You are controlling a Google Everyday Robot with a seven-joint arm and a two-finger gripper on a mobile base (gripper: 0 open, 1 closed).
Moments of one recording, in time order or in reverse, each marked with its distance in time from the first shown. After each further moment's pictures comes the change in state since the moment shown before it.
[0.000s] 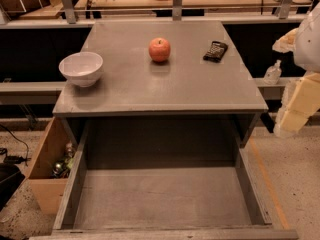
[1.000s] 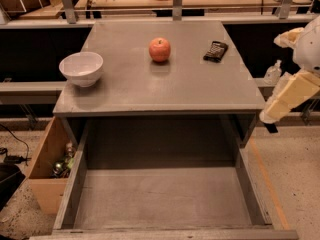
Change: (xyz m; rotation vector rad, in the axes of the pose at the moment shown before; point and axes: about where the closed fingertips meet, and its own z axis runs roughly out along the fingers) arm 0.002 -0.040 0.024 0.101 -0.196 0.079
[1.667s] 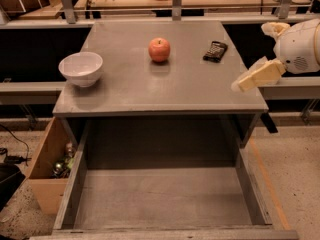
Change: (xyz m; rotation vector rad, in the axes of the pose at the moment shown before) arm -0.030 -0.081 0.057 0.138 -0.436 0.105
